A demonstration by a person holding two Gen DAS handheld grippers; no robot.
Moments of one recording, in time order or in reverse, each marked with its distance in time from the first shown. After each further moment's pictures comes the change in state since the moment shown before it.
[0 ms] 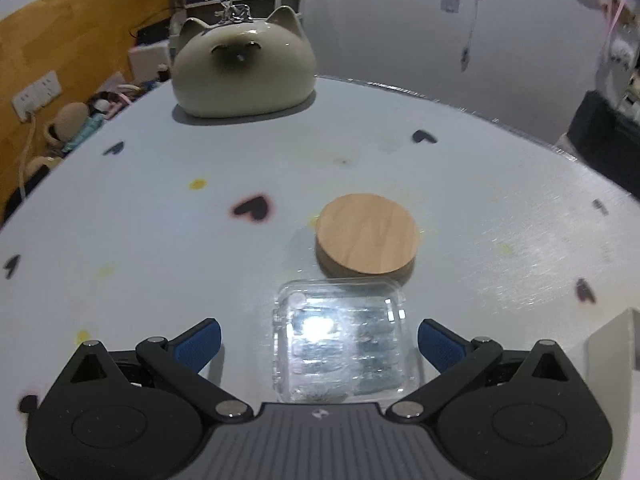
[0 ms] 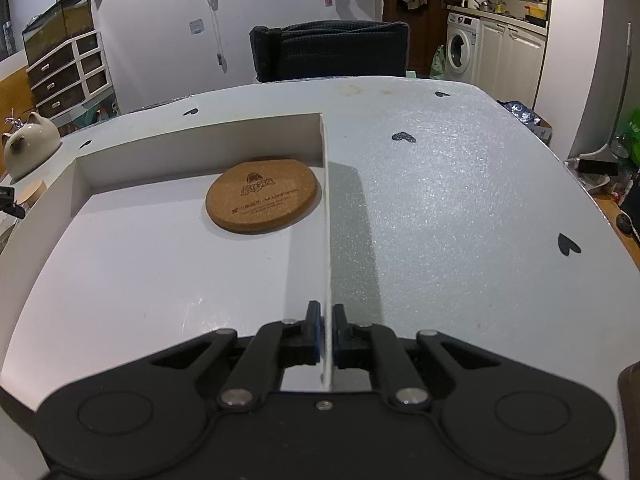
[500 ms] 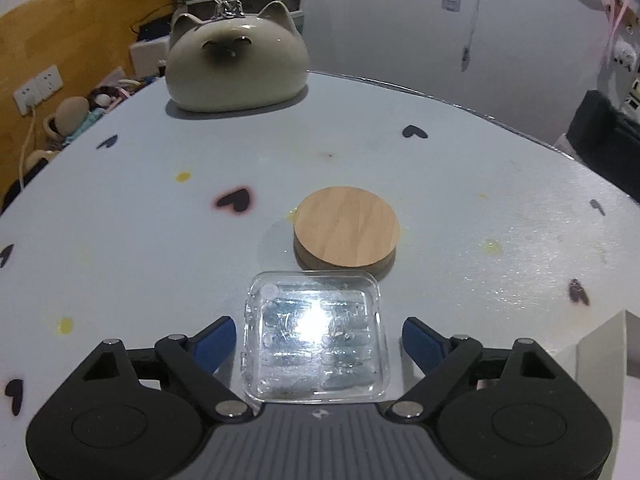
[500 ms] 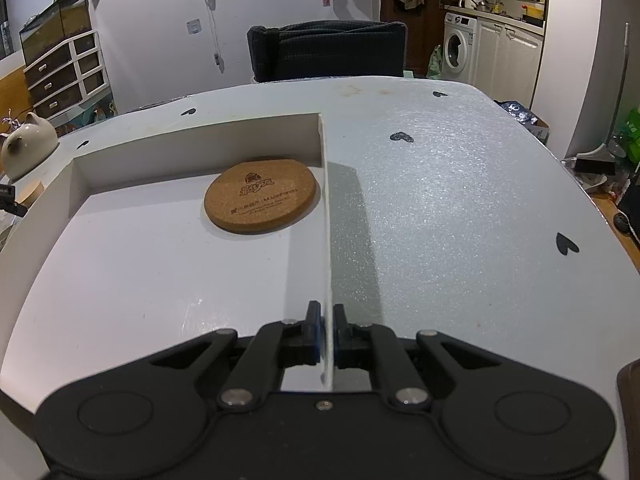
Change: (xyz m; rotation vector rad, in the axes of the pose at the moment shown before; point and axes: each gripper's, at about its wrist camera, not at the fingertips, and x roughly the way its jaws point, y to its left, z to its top) left arm 0.005 -0.019 -0.004 -0.007 0.002 0.041; right arm 0.000 0.001 0.000 0.001 0.000 -0.008
